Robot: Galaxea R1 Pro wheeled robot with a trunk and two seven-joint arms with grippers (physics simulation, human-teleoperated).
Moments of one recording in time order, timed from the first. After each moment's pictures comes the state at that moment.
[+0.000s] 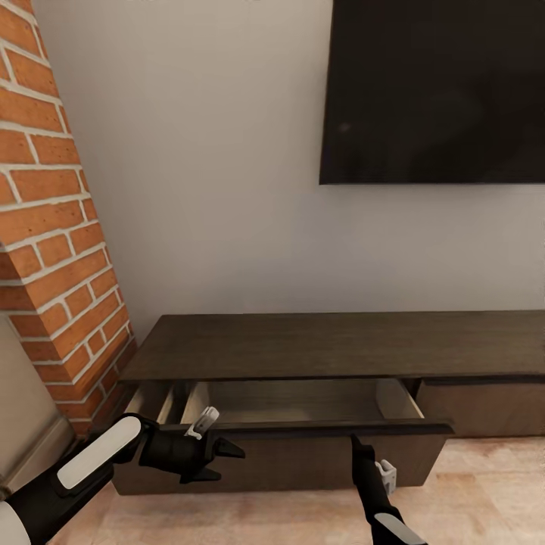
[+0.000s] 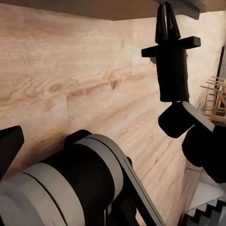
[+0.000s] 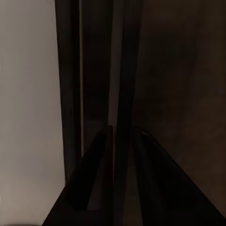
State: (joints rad) left arm -0.54 0.45 -0.72 -1.21 1.76 1.00 0.11; right arm -0.48 0.01 0.34 -0.25 -1.89 -0.16 0.71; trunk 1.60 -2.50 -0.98
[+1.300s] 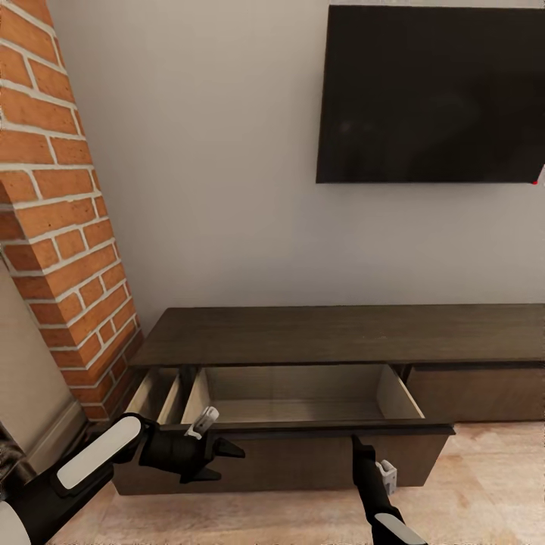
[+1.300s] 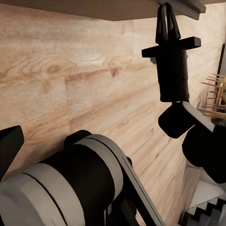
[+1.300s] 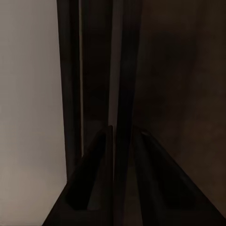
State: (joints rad) left arm -0.54 0.45 -0.72 -1.21 1.76 1.00 0.11; right arm -0.48 0.01 0.34 -0.25 -1.89 -0.16 0.71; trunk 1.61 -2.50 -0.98
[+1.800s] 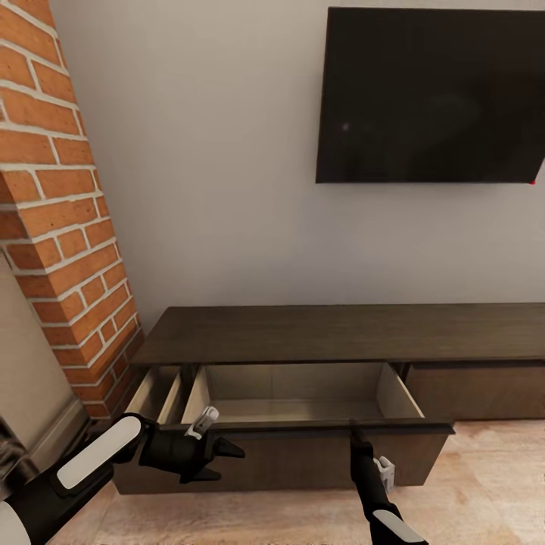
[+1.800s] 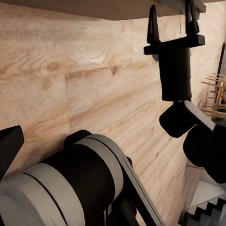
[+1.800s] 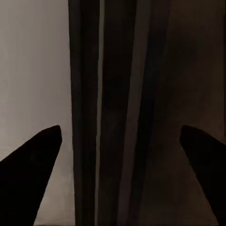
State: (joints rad) left arm -0.54 0.45 -0.72 -1.20 1.76 1.00 0.11; right arm -0.48 0.01 0.35 -0.27 -1.88 -0.16 0.72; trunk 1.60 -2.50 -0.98
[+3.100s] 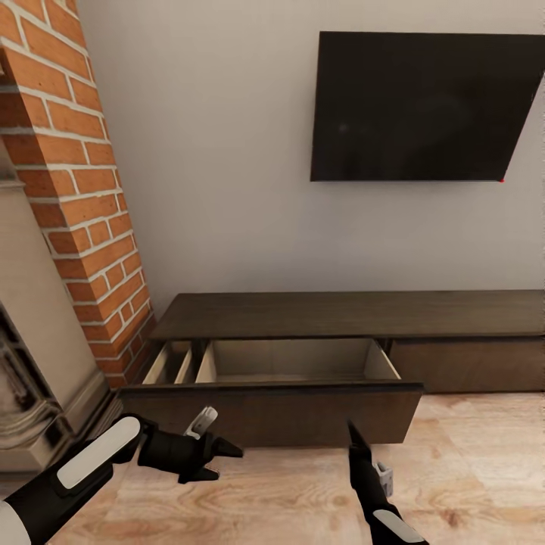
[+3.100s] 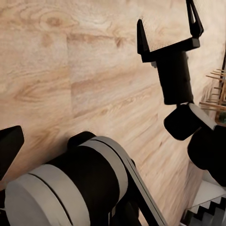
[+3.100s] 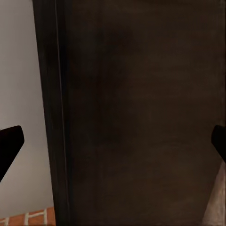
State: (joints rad) left arm -0.54 0.45 -0.72 -1.19 1.75 1.00 0.12; right arm -0.48 0.01 0.36 -0.27 -1.88 -0.15 0.60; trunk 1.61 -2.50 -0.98
